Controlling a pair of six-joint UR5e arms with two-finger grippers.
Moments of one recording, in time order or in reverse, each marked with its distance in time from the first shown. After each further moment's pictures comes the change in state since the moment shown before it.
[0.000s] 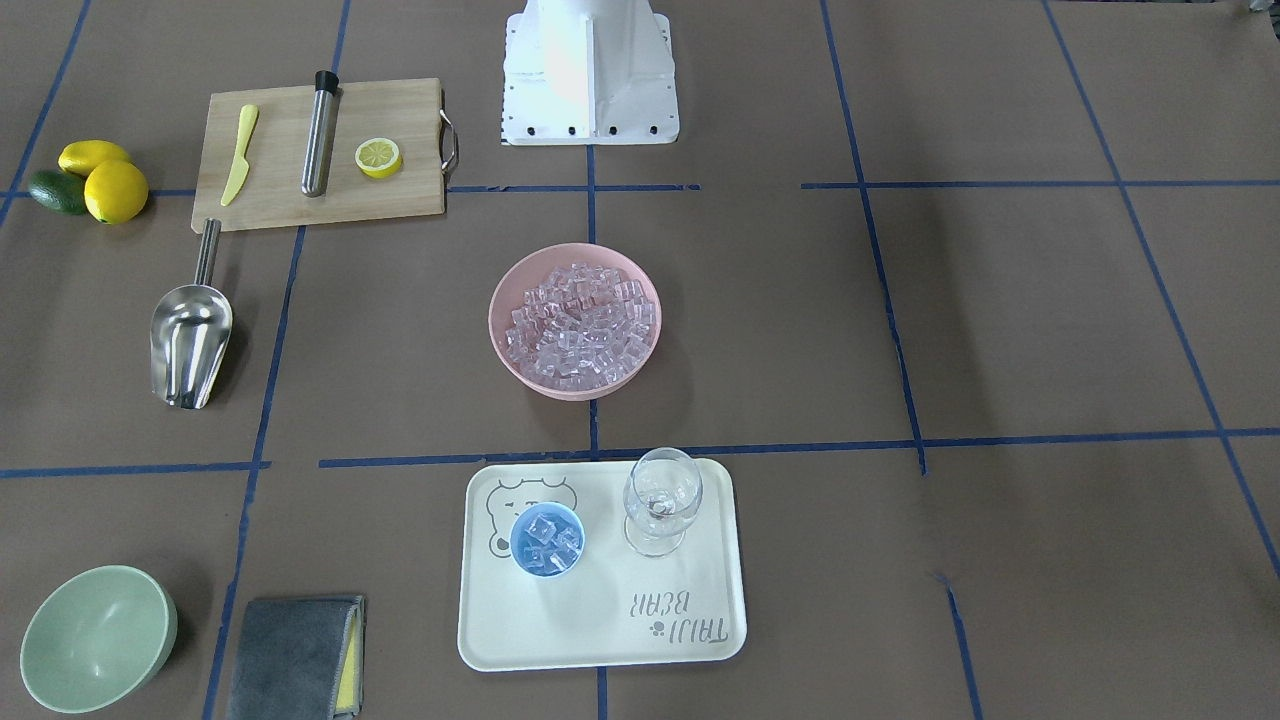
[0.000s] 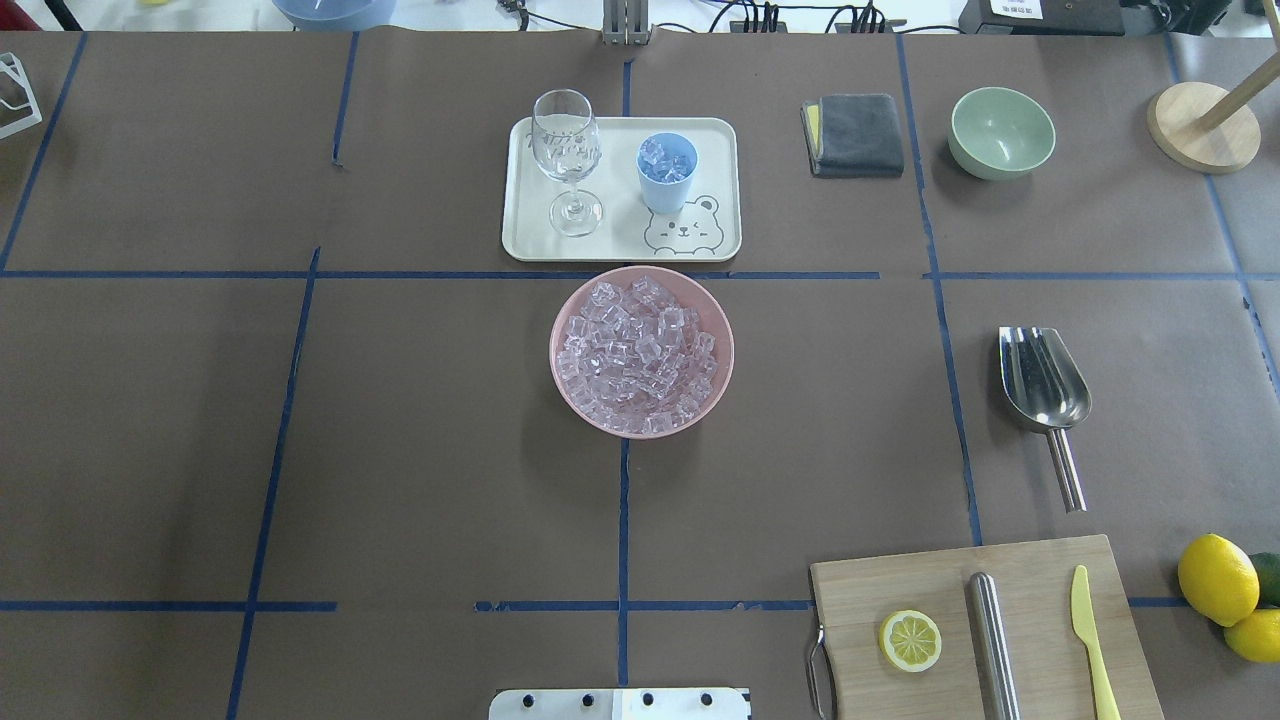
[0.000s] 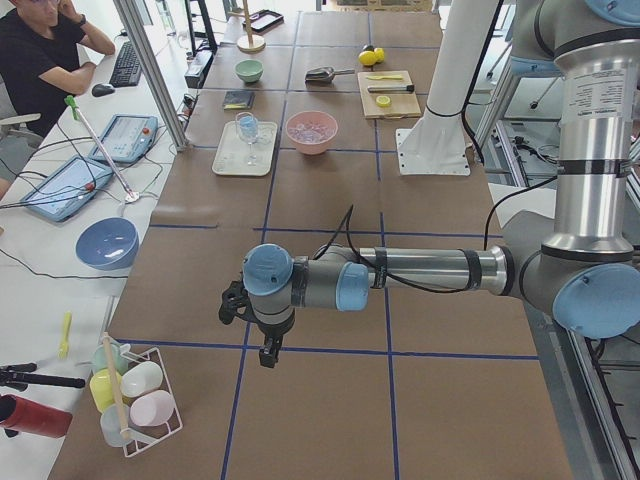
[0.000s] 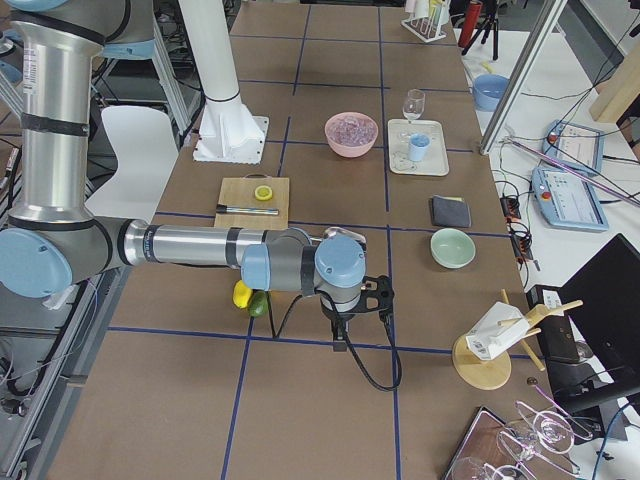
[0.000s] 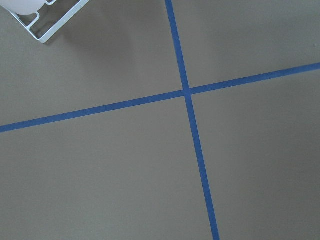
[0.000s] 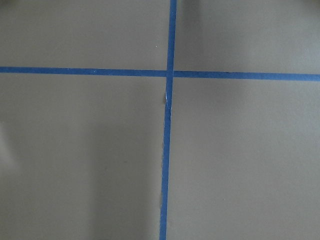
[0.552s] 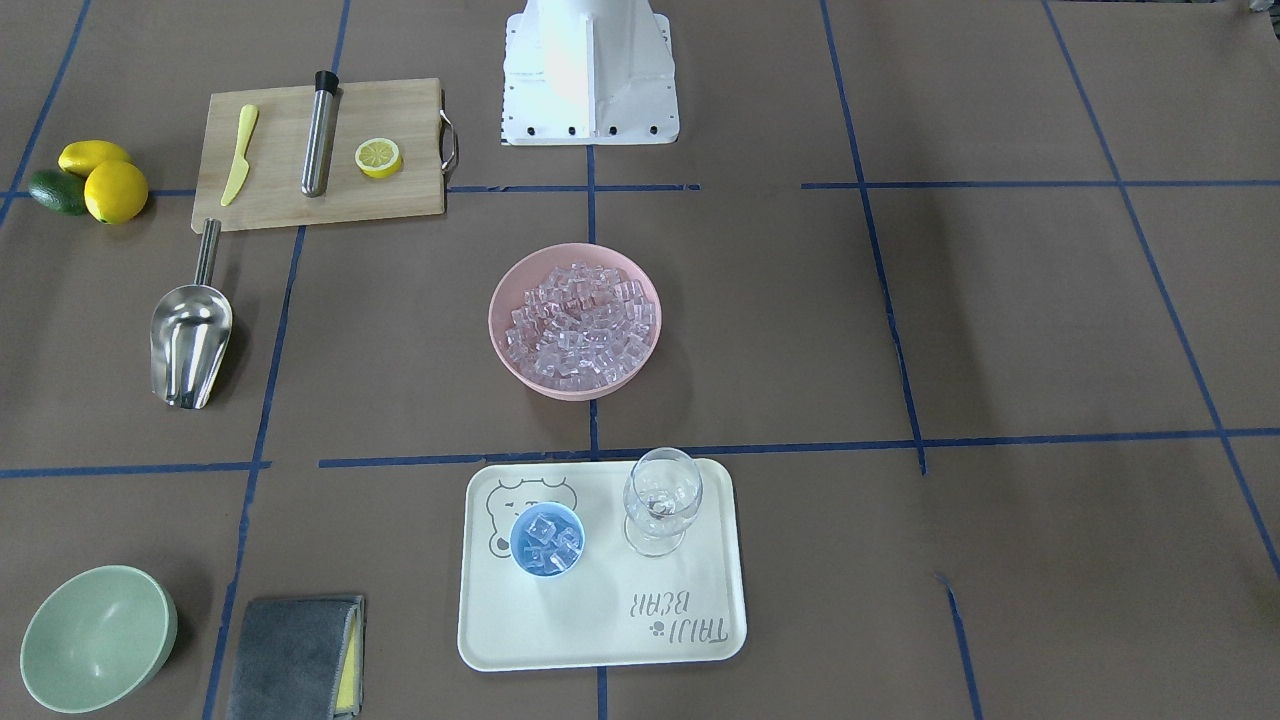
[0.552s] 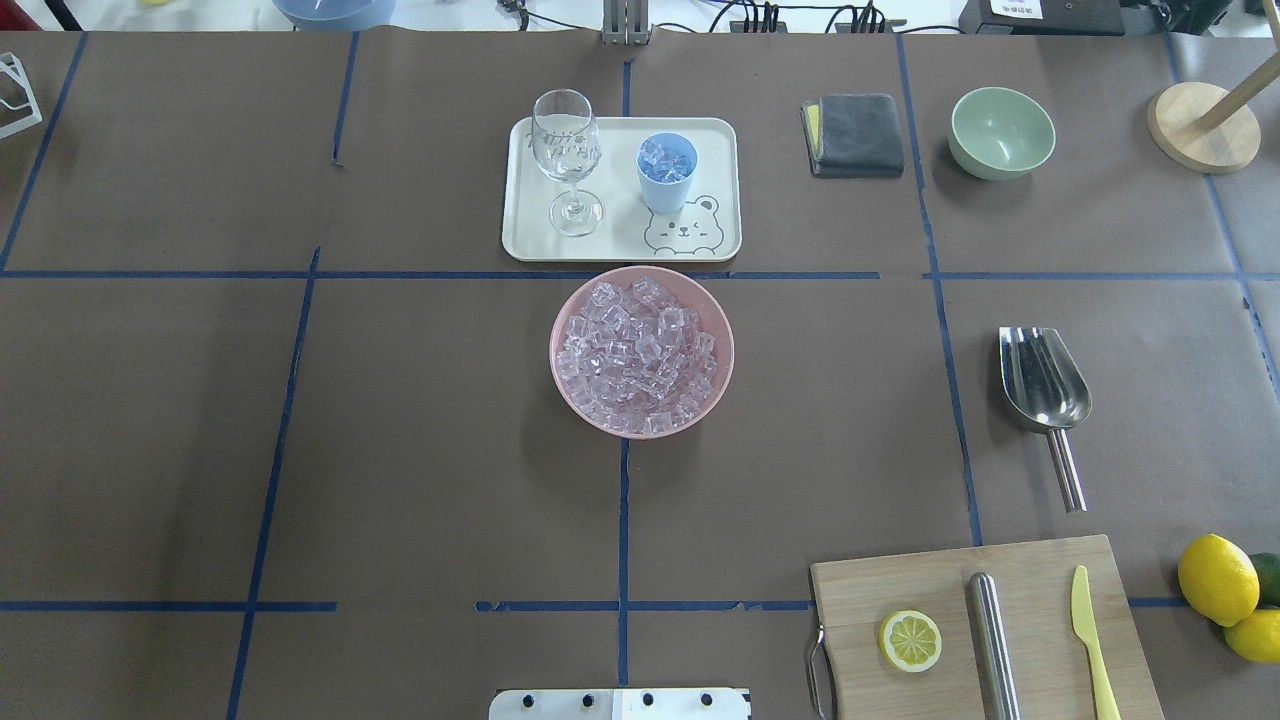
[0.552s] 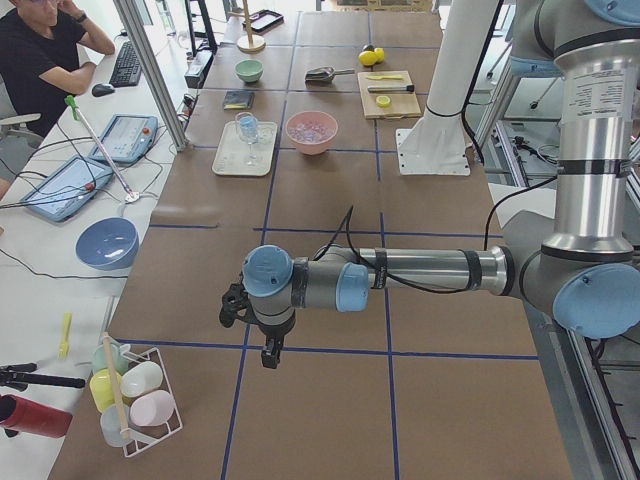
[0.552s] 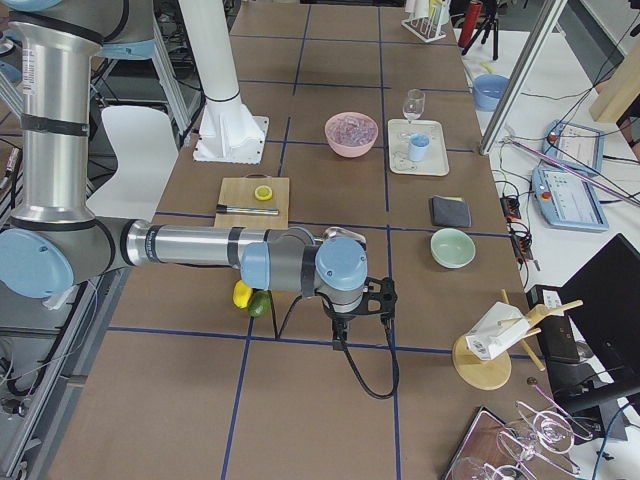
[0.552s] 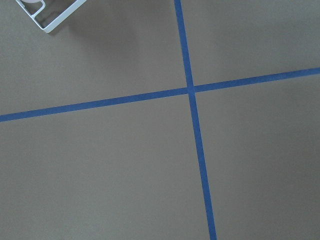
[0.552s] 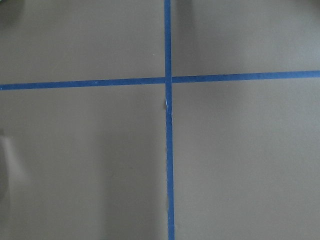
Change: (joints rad) left arm 0.001 0.000 0.002 0.001 -0.002 -0.041; right arm 0.017 0.014 -0.005 -0.014 0.017 0.039
